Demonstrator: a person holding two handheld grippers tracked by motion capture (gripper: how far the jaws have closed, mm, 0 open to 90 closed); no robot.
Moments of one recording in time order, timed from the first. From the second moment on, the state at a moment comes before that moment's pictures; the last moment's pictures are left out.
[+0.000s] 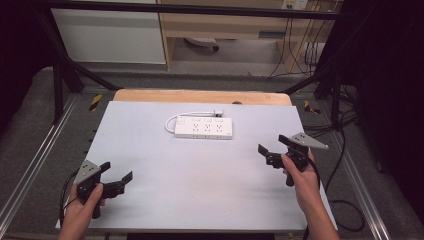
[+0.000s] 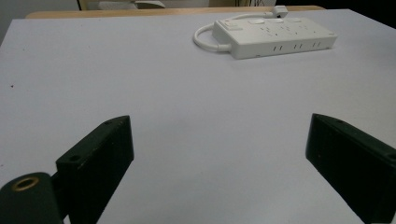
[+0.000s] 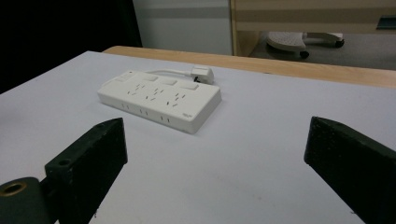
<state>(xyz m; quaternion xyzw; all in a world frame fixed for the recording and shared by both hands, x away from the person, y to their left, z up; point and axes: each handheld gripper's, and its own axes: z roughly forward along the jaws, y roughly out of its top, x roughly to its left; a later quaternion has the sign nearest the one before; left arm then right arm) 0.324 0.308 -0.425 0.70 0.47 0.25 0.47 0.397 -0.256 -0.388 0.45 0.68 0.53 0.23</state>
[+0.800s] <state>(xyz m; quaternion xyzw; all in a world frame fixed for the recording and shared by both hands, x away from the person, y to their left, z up) 0.322 0.309 -0.423 0.70 0.47 0.25 0.48 0.365 -0.248 -0.444 0.45 0.73 0.47 0.22</state>
